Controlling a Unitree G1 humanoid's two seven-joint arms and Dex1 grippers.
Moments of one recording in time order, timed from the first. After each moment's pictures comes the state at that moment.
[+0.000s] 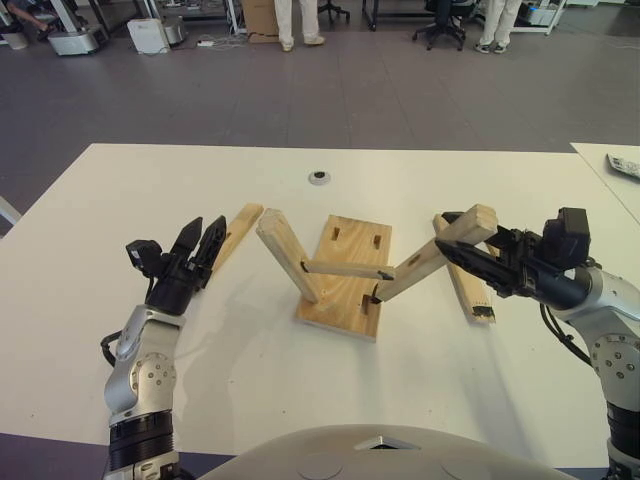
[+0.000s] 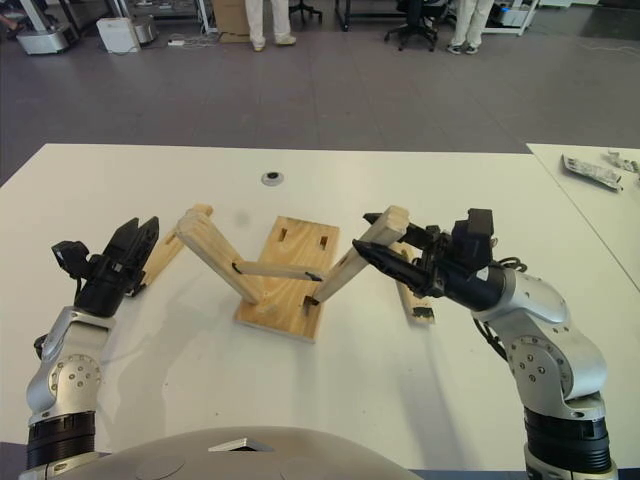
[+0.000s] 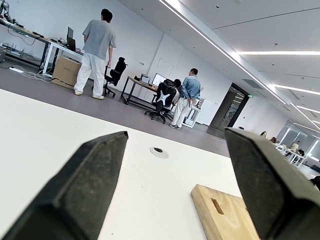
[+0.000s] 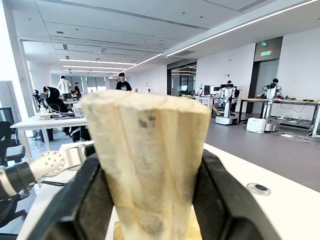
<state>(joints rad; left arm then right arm) 0.10 0.22 0.34 -0.12 -0.78 0.17 -0.62 0.07 -0.61 -0.26 -0.47 0.93 0.40 1.00</state>
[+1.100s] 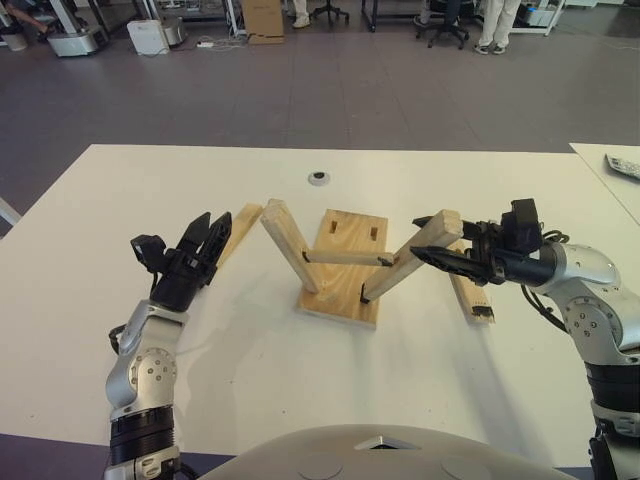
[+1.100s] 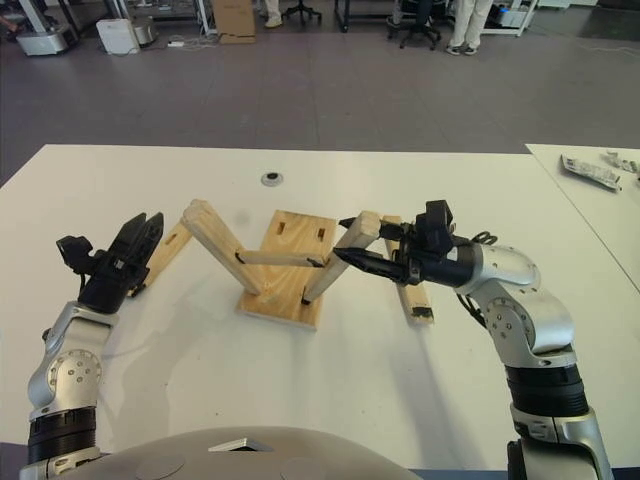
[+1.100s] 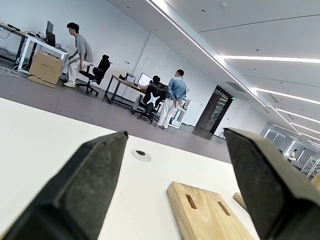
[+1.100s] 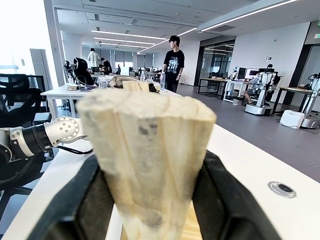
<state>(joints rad) 0.08 0.22 0.33 -0.13 -0.82 0.21 -0.65 -0.14 -0.65 -0.07 -0.25 0.77 0.33 1.18</state>
